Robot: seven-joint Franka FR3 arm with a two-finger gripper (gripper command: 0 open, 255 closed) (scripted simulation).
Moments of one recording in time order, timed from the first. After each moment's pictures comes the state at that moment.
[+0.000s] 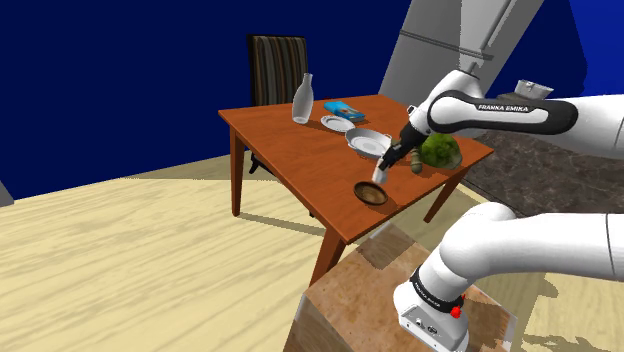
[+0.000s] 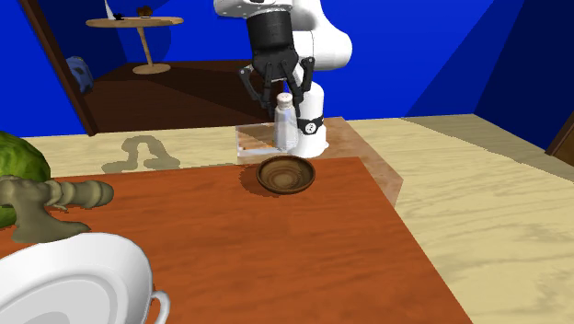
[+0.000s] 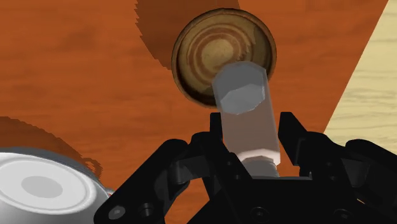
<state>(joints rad) -0.08 -0.85 -0.45 -2.79 -0.16 2.17 -0.31</state>
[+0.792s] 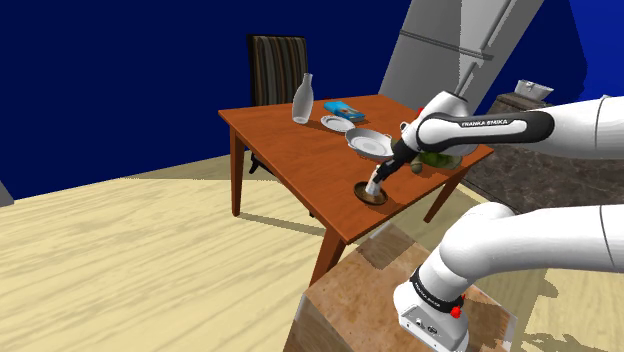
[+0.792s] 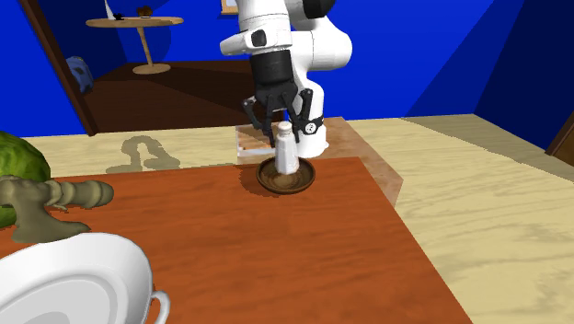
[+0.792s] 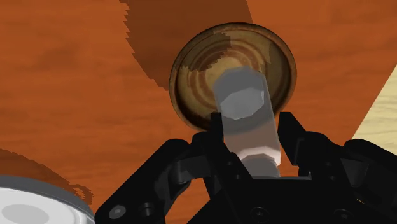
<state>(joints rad) -0.08 -0.77 -0.50 -2.89 -0.18 2.35 -0.33</state>
